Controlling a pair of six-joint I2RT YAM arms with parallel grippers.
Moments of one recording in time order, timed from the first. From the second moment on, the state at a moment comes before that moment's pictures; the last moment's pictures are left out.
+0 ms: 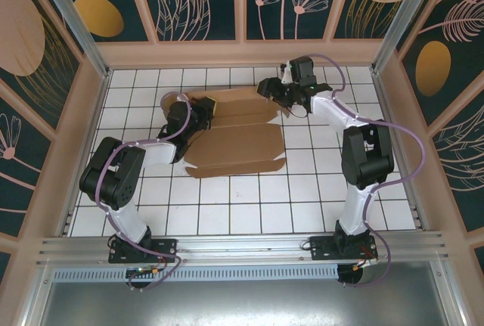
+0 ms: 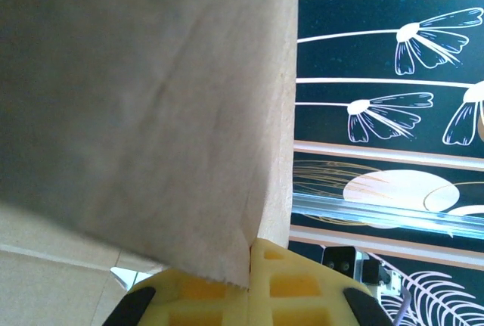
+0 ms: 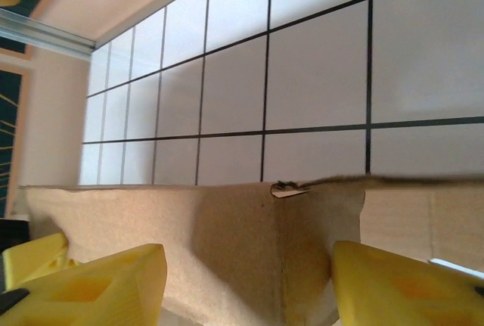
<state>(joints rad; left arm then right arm) -0.40 1.76 0.81 0.75 0.15 -1.58 0.33 1.91 1.48 -0.26 -0.49 0.66</state>
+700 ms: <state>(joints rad) -0.39 1.76 0.81 0.76 0.16 -1.58 0.29 1.93 1.37 0.00 -0.68 0.86</state>
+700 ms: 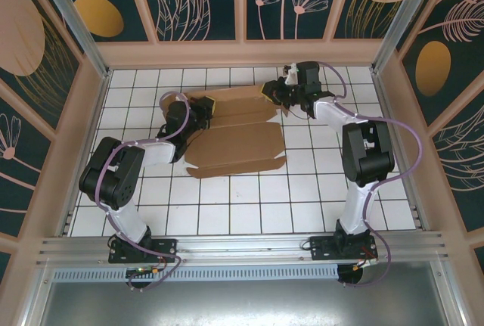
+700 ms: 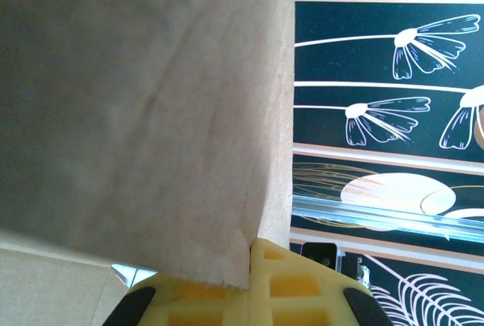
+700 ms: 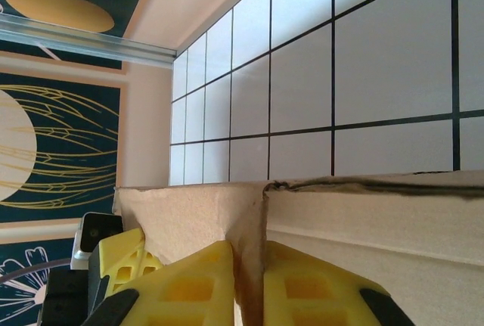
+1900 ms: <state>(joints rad) -0.38 1.77 0.92 0.60 0.18 -1.57 0.40 1.89 1.19 -0.14 -0.02 0.56</state>
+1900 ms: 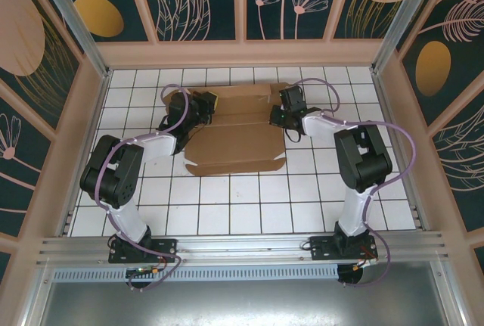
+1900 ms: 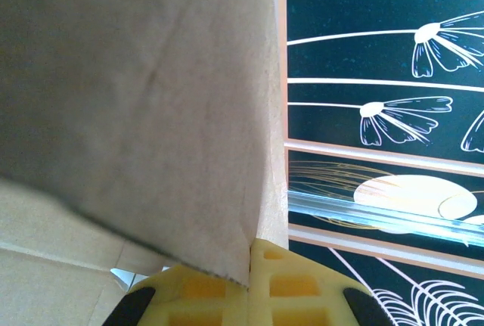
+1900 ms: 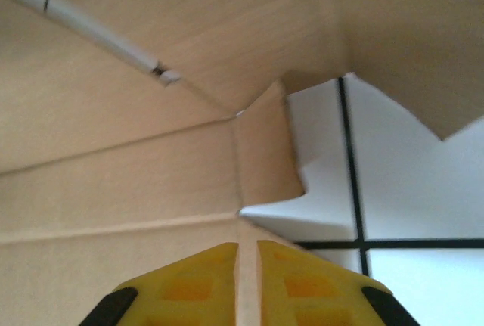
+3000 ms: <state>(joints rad) -0.38 1.77 0.92 0.60 0.18 -1.57 0.37 2.02 1.22 0.06 -0.12 0.60</state>
